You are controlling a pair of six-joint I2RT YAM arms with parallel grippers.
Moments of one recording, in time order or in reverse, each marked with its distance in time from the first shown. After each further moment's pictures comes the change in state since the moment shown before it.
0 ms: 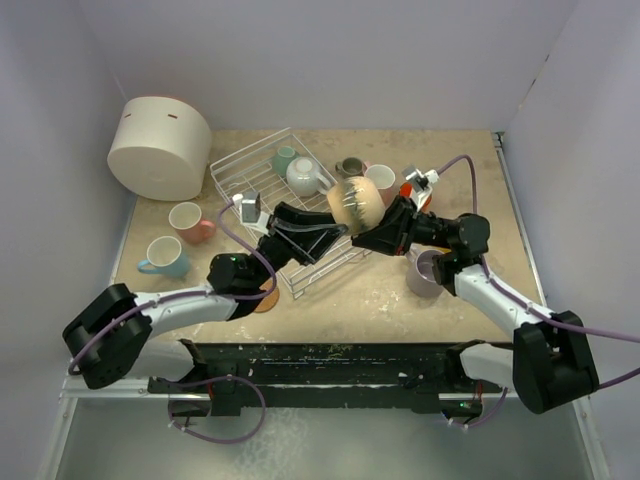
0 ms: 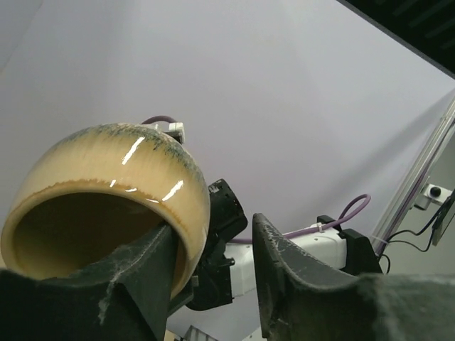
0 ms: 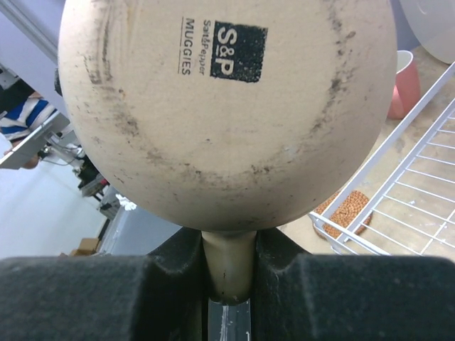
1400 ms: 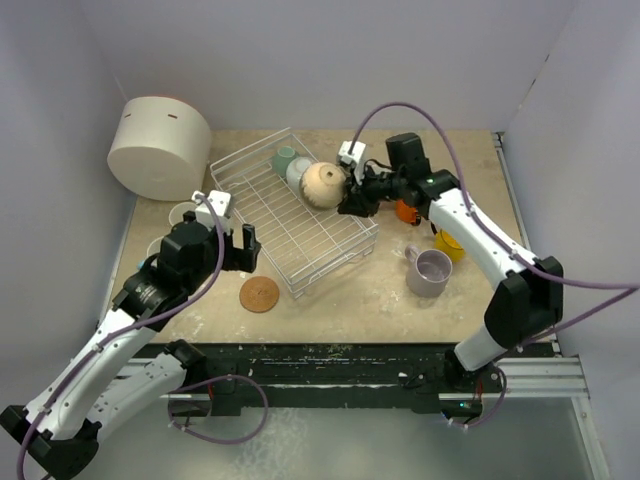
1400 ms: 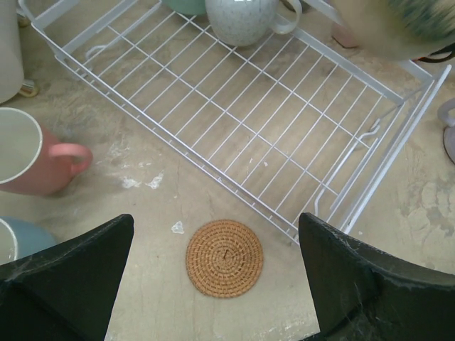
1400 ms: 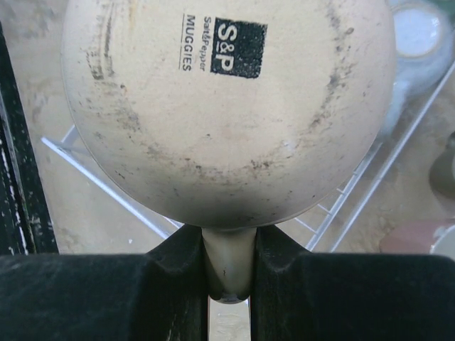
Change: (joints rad) left arm 0.292 -0.600 0.274 -2.070 -0.402 0.652; right arm 0.111 0.347 0.807 -1.669 0.421 -1.520
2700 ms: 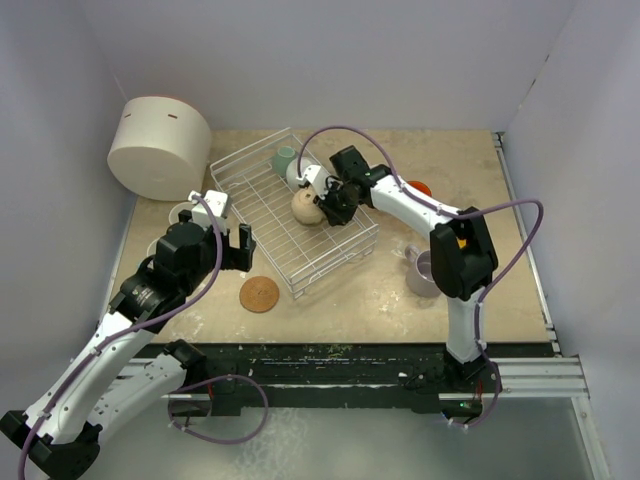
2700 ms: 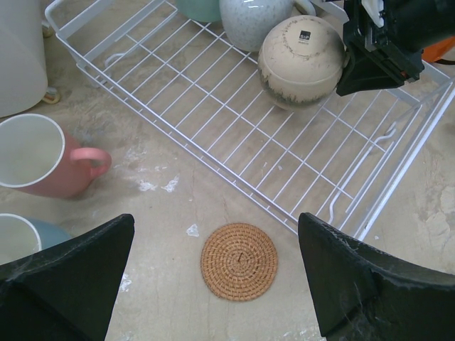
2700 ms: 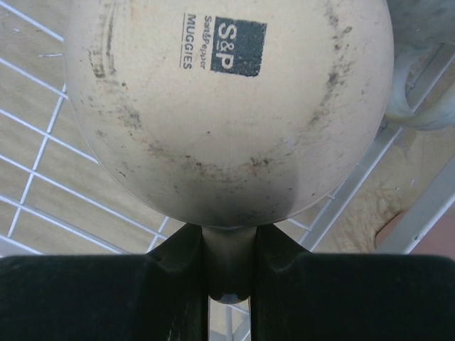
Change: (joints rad) left arm 0.027 -0.034 -0.005 0.003 -0.018 0.049; right arm 0.153 0.453 0.243 -0.146 0.435 -0.103
